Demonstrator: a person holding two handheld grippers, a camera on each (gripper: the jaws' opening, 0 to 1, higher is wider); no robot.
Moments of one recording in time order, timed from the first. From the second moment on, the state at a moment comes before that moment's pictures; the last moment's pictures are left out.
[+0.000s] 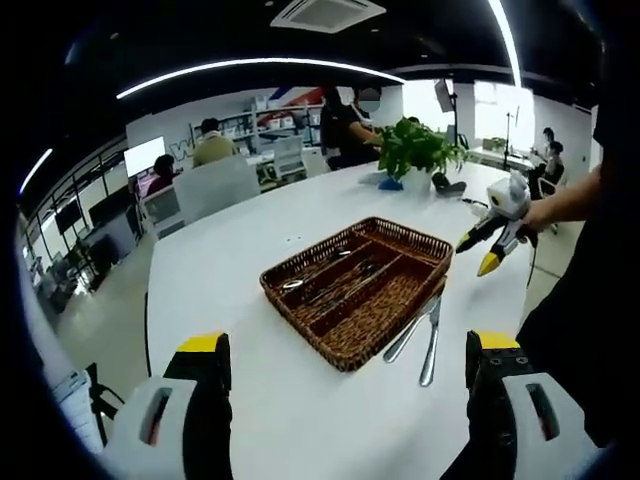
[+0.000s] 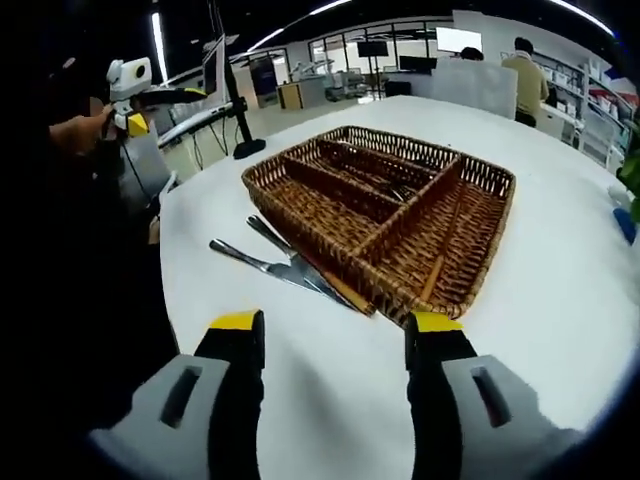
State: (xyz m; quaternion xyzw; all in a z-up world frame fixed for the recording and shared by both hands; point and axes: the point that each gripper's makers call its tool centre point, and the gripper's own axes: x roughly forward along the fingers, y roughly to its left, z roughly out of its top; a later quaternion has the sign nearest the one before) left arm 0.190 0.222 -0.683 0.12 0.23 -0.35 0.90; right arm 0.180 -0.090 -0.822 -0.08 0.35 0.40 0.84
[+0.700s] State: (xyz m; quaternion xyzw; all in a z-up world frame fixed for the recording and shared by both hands) left arm 0.176 0.227 -0.687 0.12 0.23 -0.34 0.90; right arm 0.189 -0.070 -0.857 -0.13 0.37 0.43 0.81
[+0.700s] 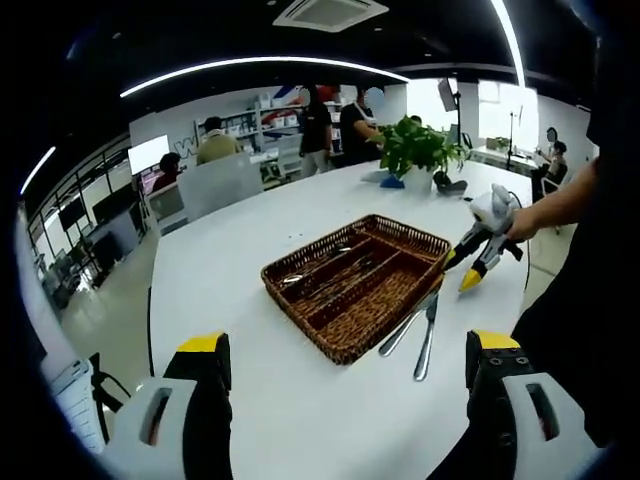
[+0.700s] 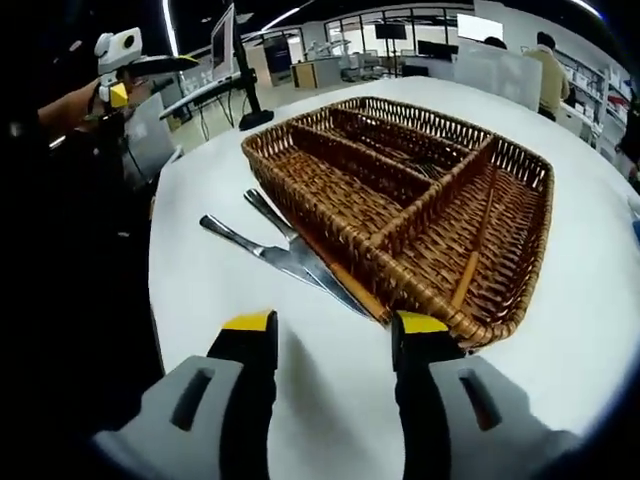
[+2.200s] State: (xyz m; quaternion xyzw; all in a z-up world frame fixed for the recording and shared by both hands) left arm 0.176 0.232 -0.684 0.11 0.23 -0.32 0.91; right arm 0.168 -0.043 -0.866 -0.24 0.35 0.52 0.74
